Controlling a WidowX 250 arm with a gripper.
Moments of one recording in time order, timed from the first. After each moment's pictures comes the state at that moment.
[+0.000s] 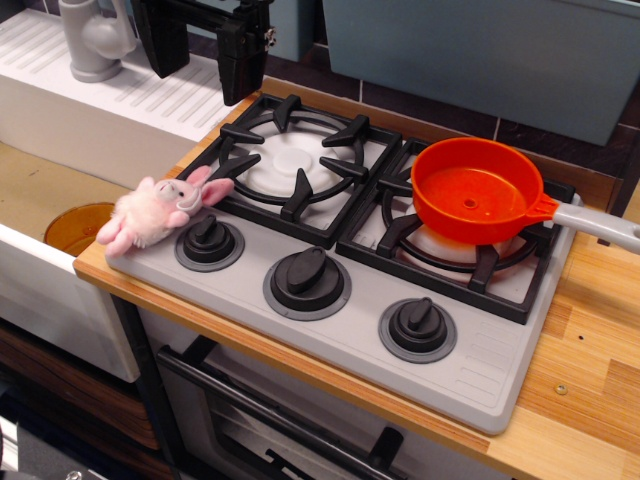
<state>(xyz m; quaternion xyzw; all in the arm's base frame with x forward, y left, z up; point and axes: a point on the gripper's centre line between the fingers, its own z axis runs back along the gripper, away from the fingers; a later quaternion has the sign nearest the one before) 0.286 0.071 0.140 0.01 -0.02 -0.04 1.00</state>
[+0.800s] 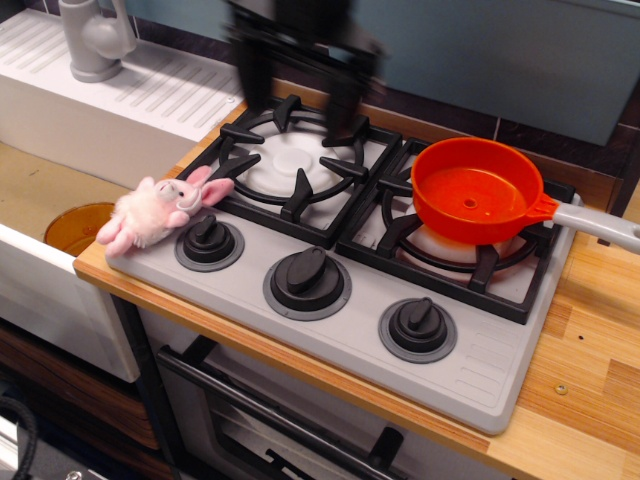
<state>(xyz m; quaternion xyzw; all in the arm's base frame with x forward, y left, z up) 0.304 0.007 0.116 0.04 -0.02 -0.01 1.00</state>
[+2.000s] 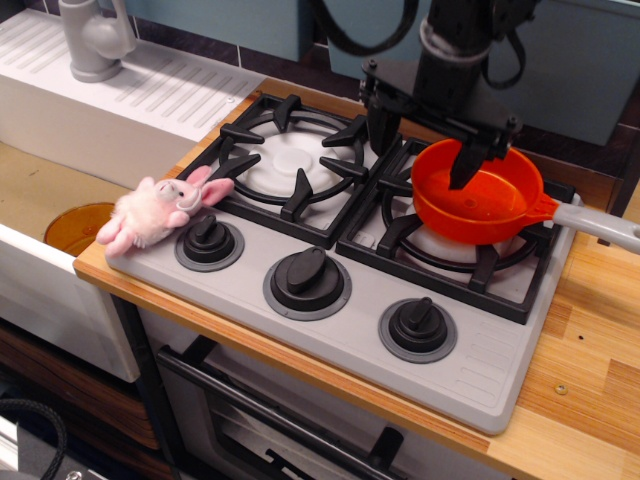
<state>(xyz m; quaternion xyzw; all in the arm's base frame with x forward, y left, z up) 0.356 -0.047 0.068 0.07 -0.13 0.00 0.99</state>
